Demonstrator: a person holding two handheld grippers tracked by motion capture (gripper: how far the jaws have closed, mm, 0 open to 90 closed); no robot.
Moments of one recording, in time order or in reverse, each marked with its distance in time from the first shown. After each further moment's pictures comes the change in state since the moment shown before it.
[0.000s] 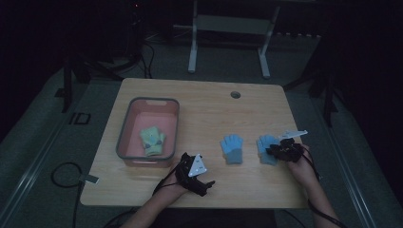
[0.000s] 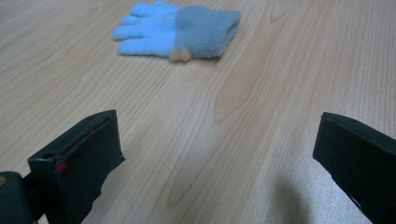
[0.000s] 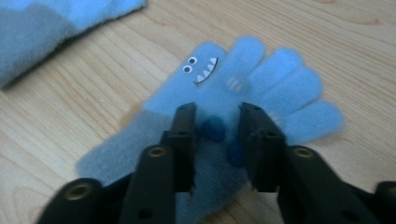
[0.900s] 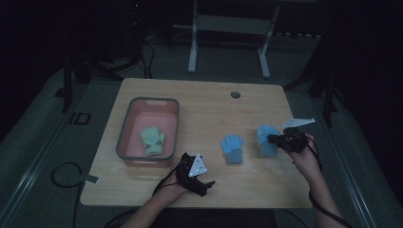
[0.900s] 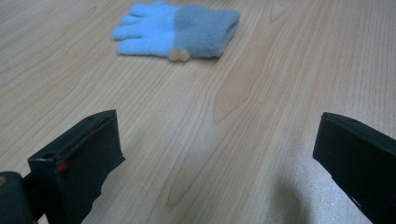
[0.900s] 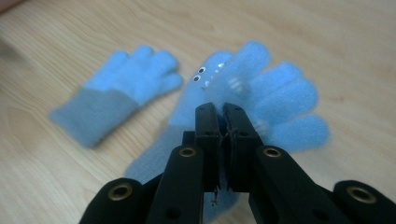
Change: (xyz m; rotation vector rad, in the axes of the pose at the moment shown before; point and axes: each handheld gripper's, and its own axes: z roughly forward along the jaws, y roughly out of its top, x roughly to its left) left arm 0.000 0.000 0.000 0.001 -0.001 0.000; right arm 0.019 0.051 -0.050 -0.084 0.018 -0.012
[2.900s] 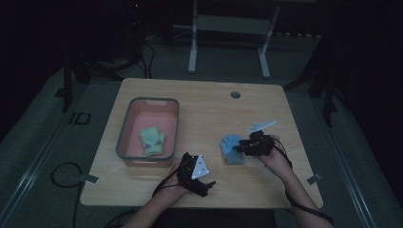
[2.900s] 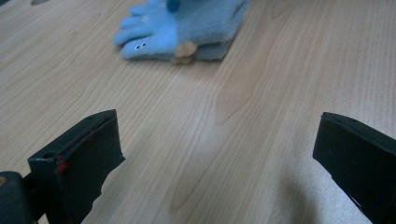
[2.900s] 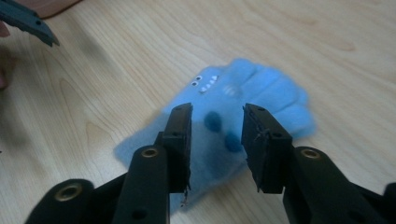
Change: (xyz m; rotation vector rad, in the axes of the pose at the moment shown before) left arm -0.005 0.004 0.000 0.017 0.036 0.058; right arm 0.068 0.025 0.064 0.075 0.191 -0.108
